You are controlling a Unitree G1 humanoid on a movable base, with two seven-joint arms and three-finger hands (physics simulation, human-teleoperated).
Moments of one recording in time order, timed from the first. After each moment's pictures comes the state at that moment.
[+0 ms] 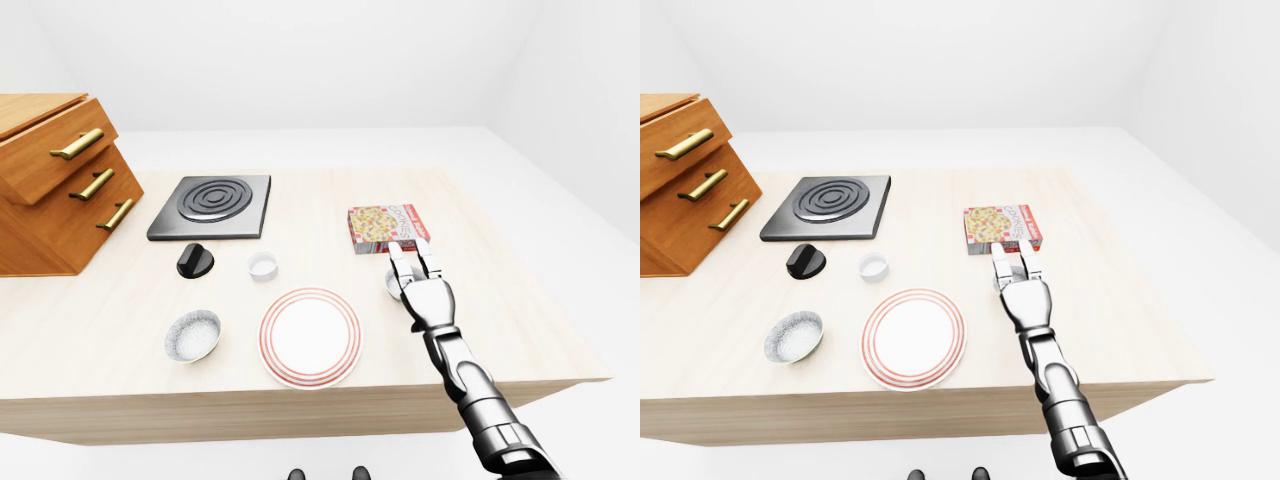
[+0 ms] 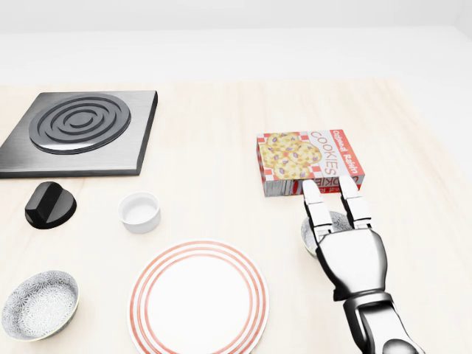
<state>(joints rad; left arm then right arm) -0.19 0.96 0.77 0.75 -0.40 -0.09 0.41 -0.26 -0.22 0.07 0.57 -1.40 -0.09 -0.52</state>
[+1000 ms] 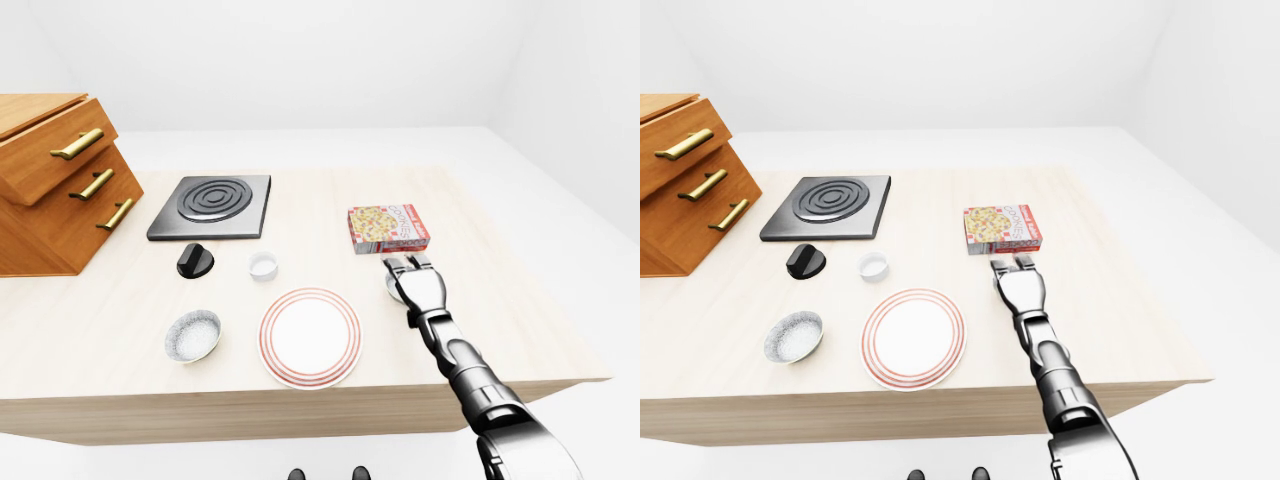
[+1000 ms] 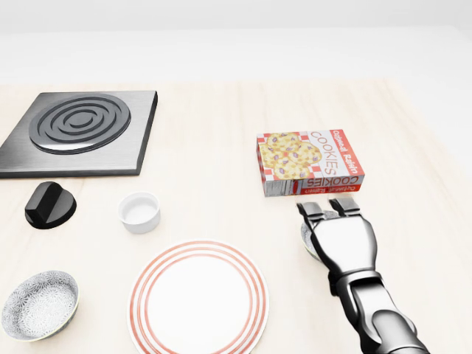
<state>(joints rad) -0.19 0.95 0.77 0.74 -0.41 -0.09 0.41 -0.47 -0.22 0.09 0.88 -1.35 -0.09 -0.52</state>
